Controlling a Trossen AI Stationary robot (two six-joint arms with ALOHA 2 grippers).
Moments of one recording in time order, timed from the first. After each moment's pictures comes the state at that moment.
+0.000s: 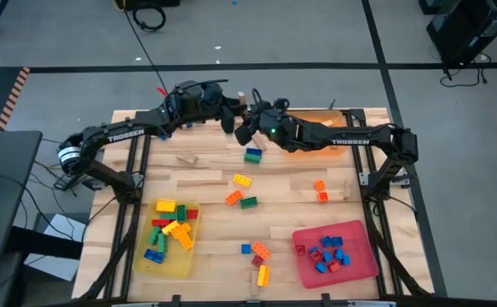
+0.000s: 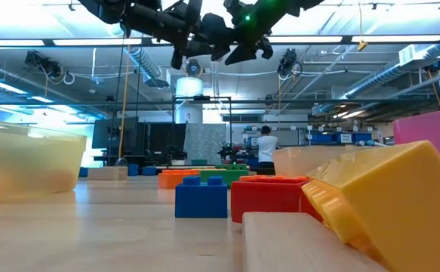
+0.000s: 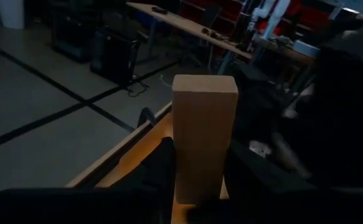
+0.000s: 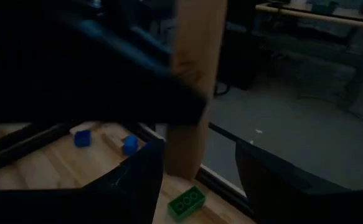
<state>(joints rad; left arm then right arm) 0.51 1.41 1.14 0.13 0.14 -0.29 -0.20 1.71 1.41 -0.06 0.64 0.22</state>
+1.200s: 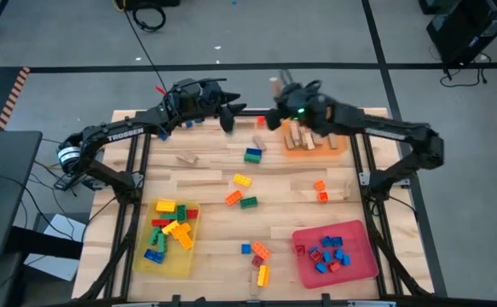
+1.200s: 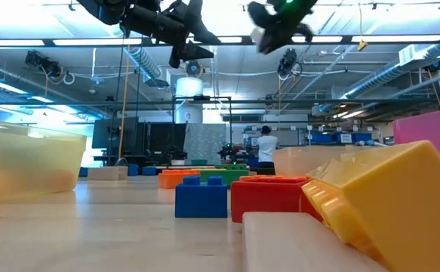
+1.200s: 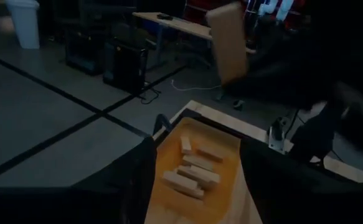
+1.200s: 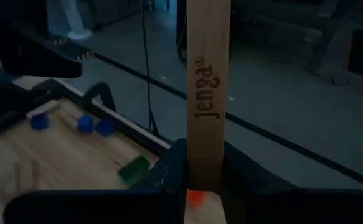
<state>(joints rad) 0.52 1.41 1.13 0.14 0.12 -0.19 -0.32 1.46 1.40 -0.48 0.60 0.31</state>
